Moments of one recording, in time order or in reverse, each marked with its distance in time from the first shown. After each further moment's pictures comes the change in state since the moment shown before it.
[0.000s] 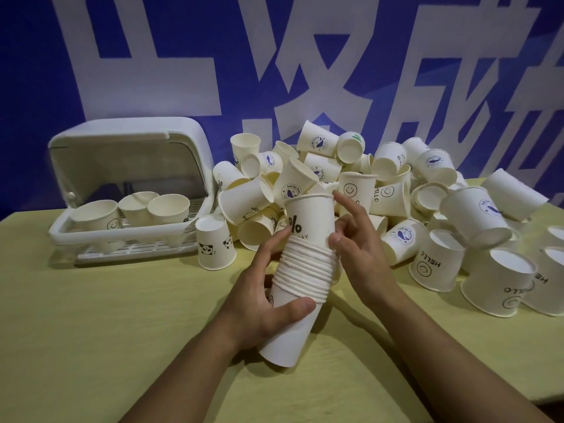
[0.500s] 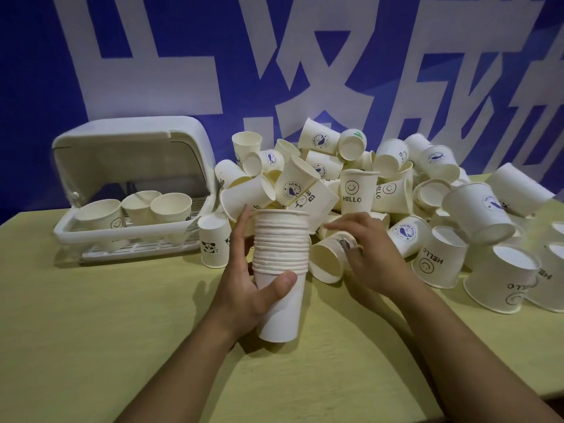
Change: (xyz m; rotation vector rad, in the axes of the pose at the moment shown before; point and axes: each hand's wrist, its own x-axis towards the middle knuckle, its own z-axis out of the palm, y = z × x) left_hand 0.003 -0.007 -0.009 -0.054 0.231 0.020; right_hand 0.007 0.020 -0.035 -0.830 -0.152 0.005
